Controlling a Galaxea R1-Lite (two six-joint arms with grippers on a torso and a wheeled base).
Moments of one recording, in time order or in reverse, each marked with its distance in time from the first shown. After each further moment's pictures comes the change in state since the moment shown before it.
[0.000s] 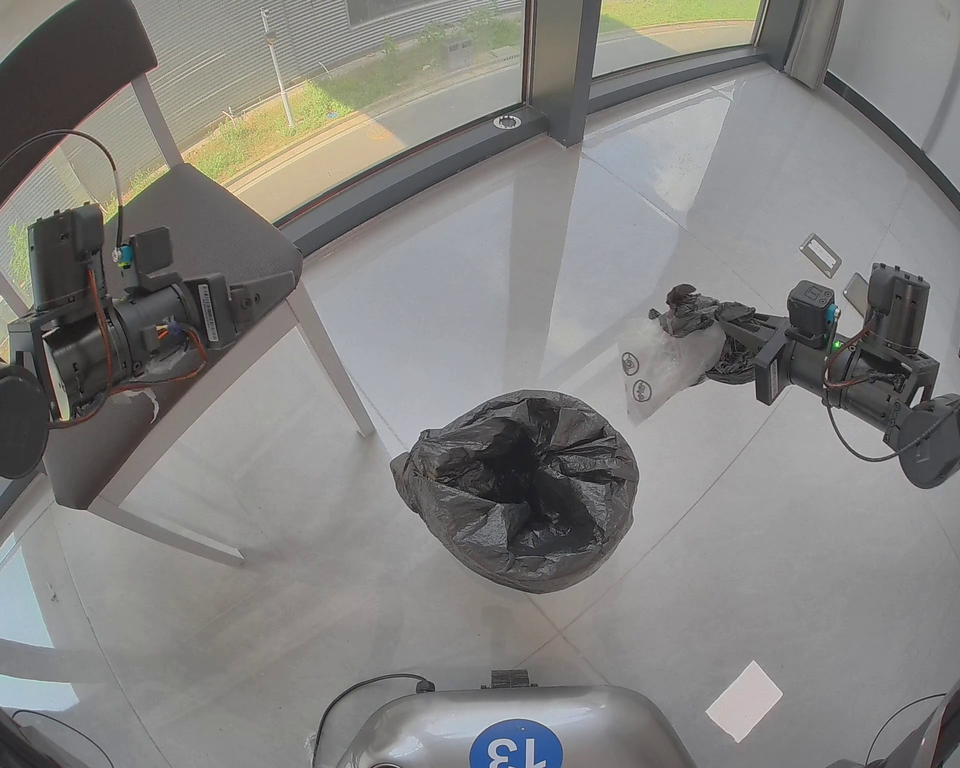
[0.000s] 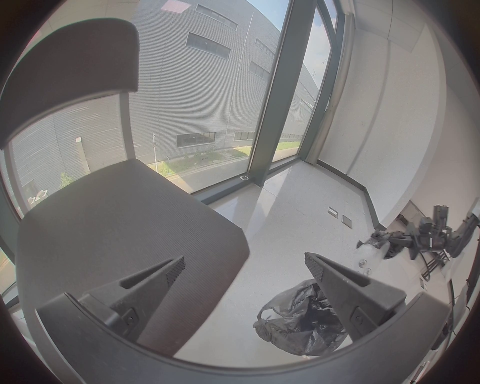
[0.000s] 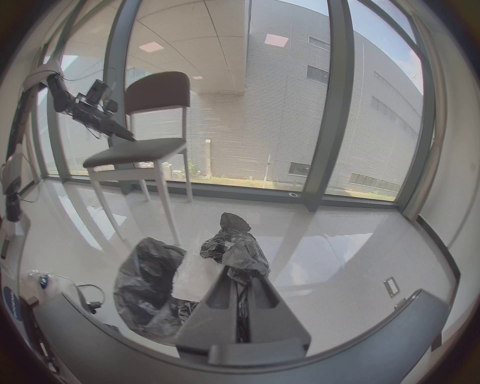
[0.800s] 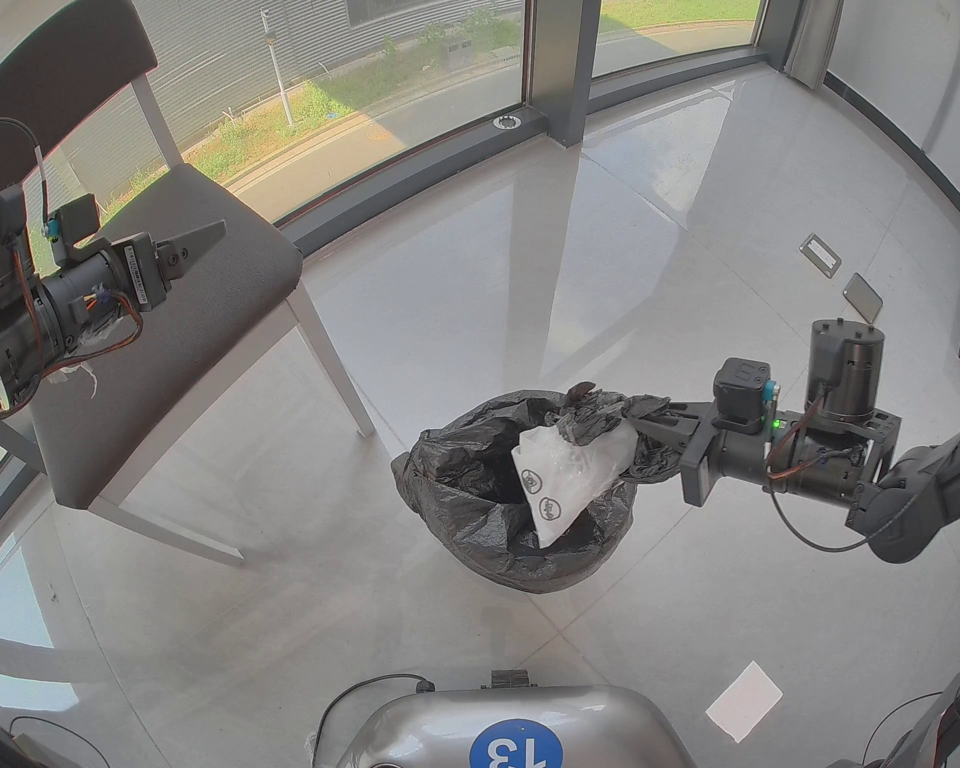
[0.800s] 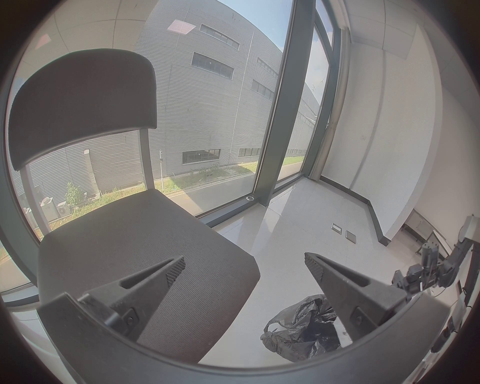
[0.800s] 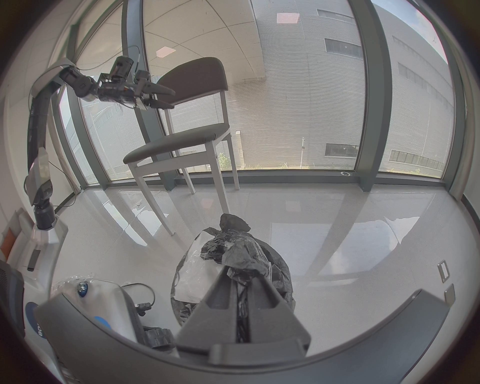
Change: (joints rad) left arm 0.105 -0.128 0.012 -0.021 -0.036 -0.004; right arm 0.263 -0.001 0.150 -0.006 0.005 0.075
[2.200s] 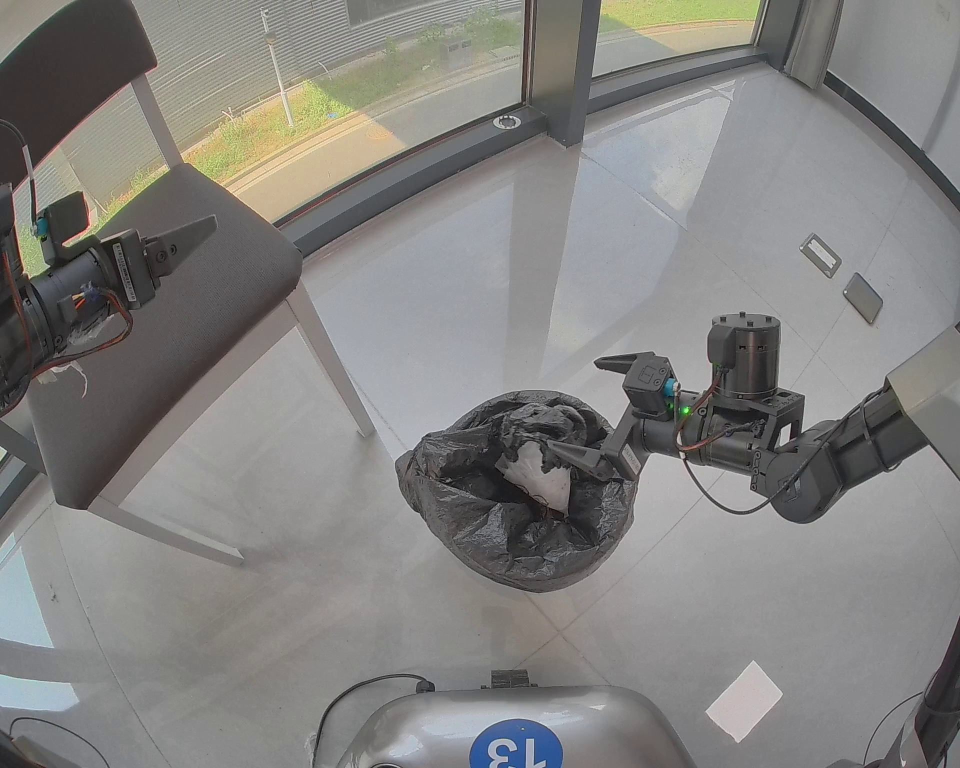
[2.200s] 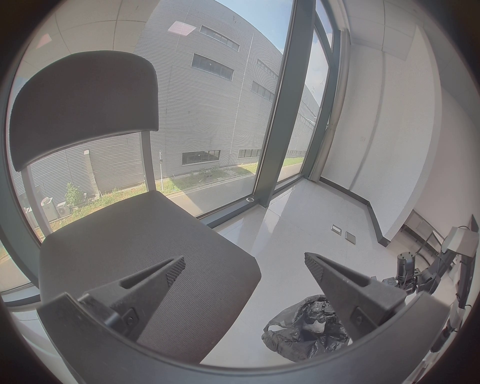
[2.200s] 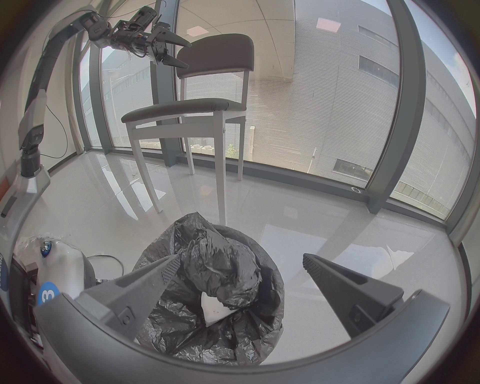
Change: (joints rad) left arm 0.018 -0.023 0.008 -0.002 -0.020 -0.003; right arm 0.002 0.303 -0.312 0.049 -0.013 -0.233
